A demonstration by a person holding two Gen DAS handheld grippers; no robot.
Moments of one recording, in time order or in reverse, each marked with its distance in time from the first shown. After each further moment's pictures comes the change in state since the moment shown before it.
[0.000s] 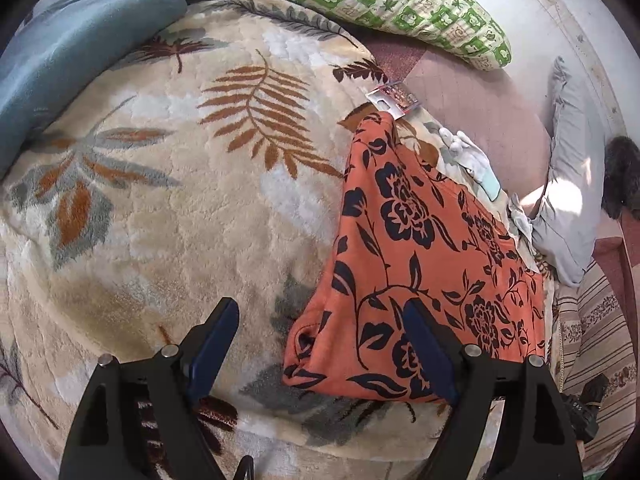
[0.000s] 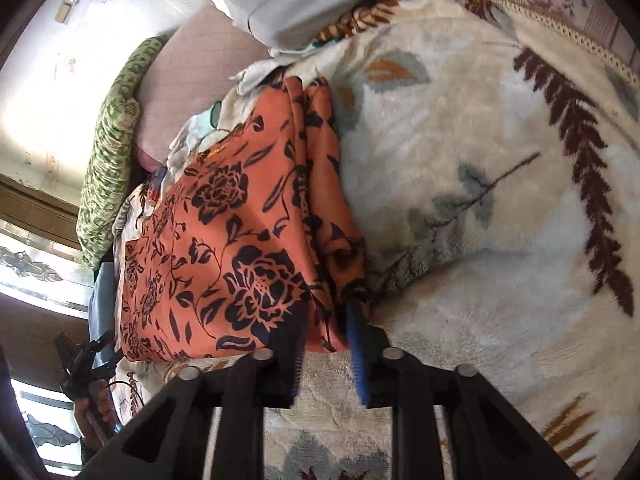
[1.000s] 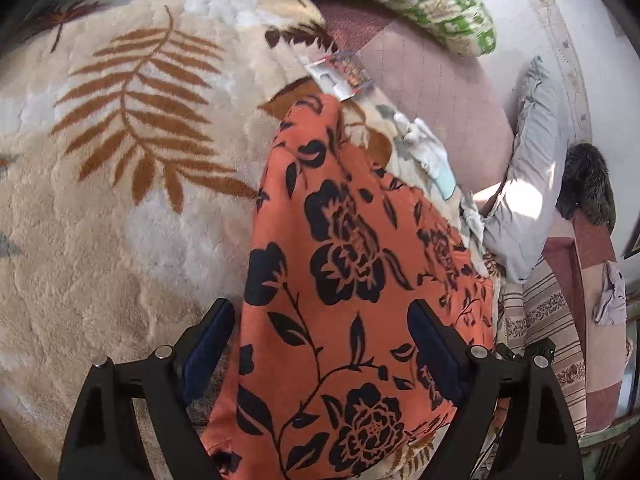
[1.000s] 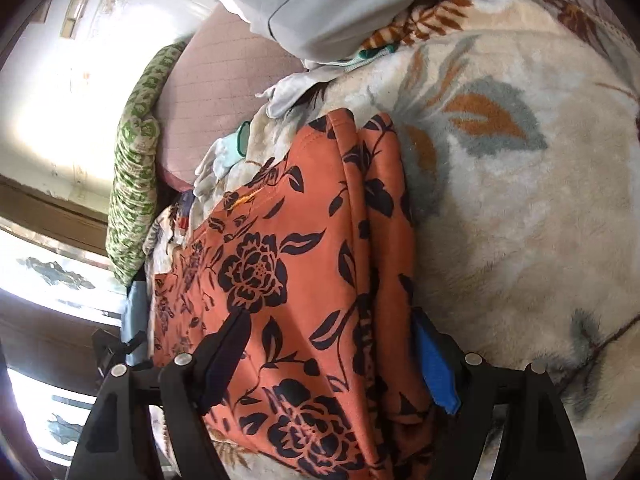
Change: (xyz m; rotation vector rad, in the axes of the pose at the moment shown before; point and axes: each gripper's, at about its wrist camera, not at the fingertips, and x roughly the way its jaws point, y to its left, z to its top) left arm 0.083 -0.014 0.046 -0.005 0.172 -0.266; right arm 0.066 0.011 0.082 -0.022 0.034 0.150
